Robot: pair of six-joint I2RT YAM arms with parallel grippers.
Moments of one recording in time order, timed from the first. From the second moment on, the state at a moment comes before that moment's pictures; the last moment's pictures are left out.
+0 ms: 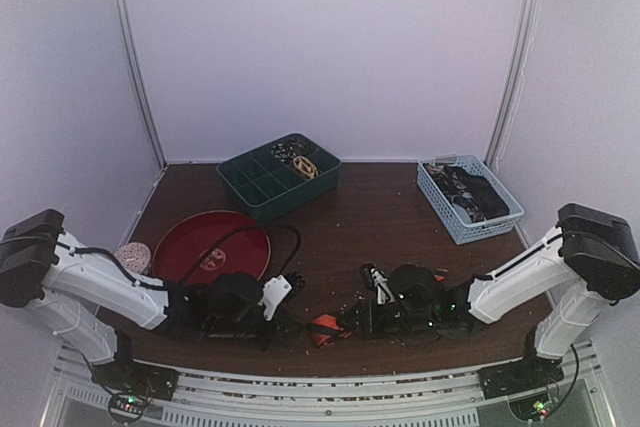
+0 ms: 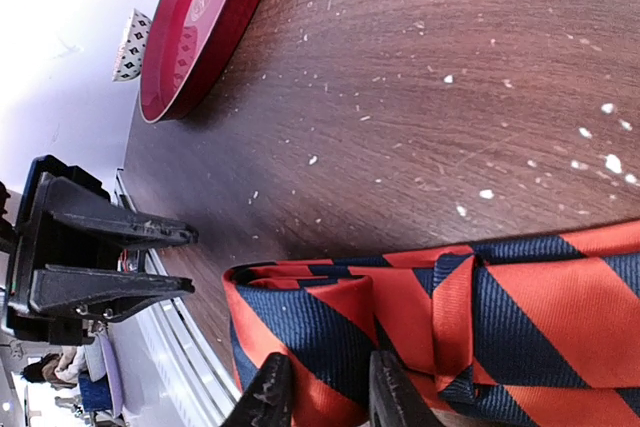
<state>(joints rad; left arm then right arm) -1.23 1.46 0.50 0.28 -0.11 -0.31 1.12 1.62 0.51 0.50 -0.09 1.04</state>
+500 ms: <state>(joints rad) -1.27 1.51 0.43 0.36 -0.07 -0.42 1.14 1.64 0.54 0.48 -0.04 1.05</state>
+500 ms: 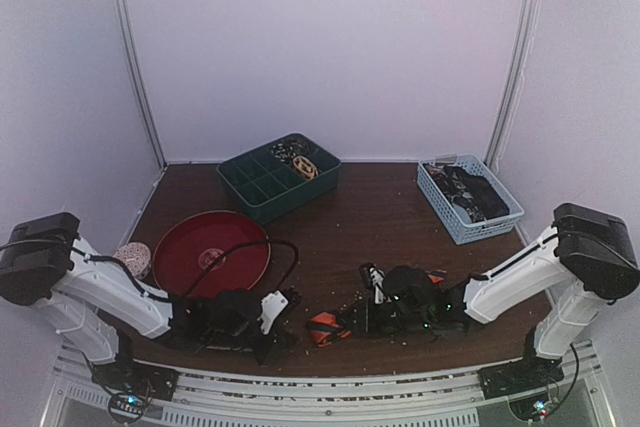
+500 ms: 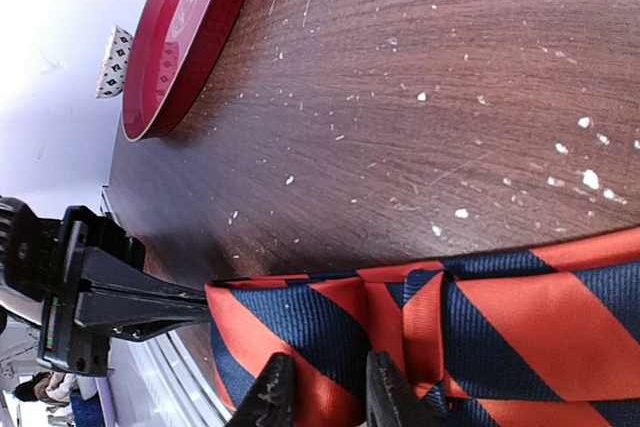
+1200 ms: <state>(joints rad) -1.28 1.66 0.55 0.41 -0.06 -0.44 1.14 1.62 0.54 0.42 0.00 0.99</state>
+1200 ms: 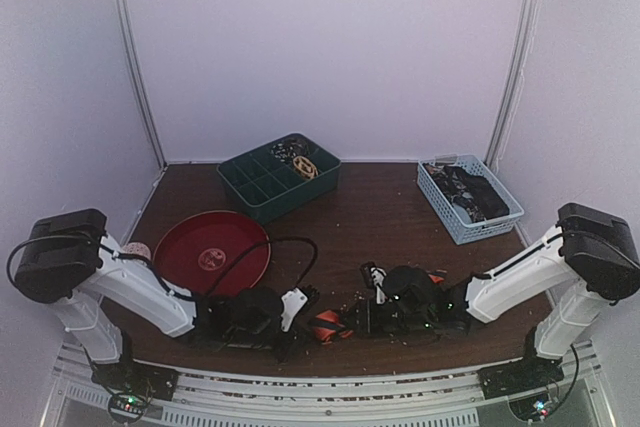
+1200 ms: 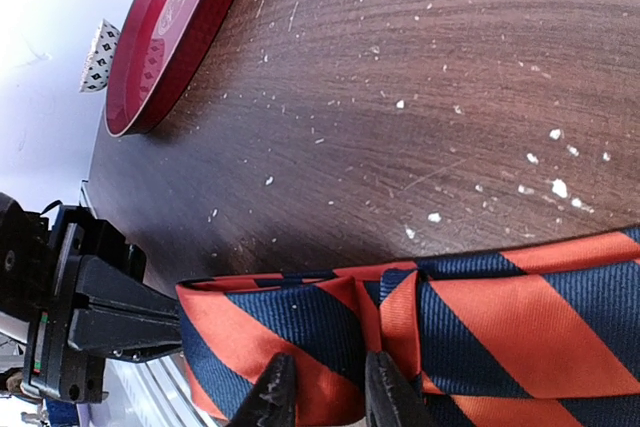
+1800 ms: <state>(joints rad) -1.28 1.67 0.64 0.38 -0.06 -0.40 1.13 1.60 0.58 0.31 0.02 0.91</state>
